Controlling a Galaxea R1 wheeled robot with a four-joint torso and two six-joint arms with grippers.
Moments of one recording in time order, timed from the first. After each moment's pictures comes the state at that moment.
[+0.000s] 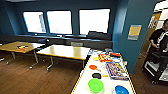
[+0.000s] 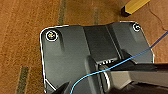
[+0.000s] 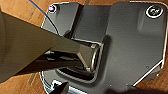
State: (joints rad) left arm 1.54 2.92 -2.61 0.13 -0.16 -0.02; right arm -1.61 3.02 -2.65 -0.35 0.08 0.06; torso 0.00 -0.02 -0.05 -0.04
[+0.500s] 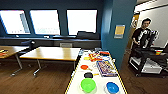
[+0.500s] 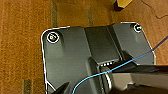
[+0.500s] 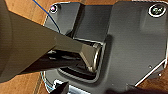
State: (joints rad) left arm 1.53 2.92 -2.61 0.13 -0.17 -0.02; right arm -1.61 3.02 -2.65 -0.35 0.07 0.06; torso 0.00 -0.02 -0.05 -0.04
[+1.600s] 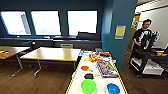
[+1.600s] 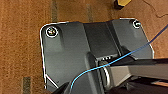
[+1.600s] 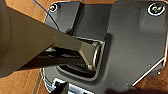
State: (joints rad) left arm 1.56 2.92 -2.61 0.13 -0.16 -0.02; right arm -1.62 3.02 -2.65 -0.35 0.07 0.06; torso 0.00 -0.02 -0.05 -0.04
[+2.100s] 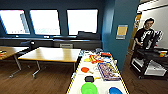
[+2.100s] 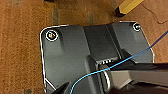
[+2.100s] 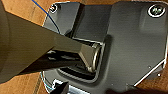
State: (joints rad) left arm 1.54 2.92 -2.61 0.13 -0.17 -0.01; right arm -1.61 3.02 -2.65 -0.35 0.07 0.06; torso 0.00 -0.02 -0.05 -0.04
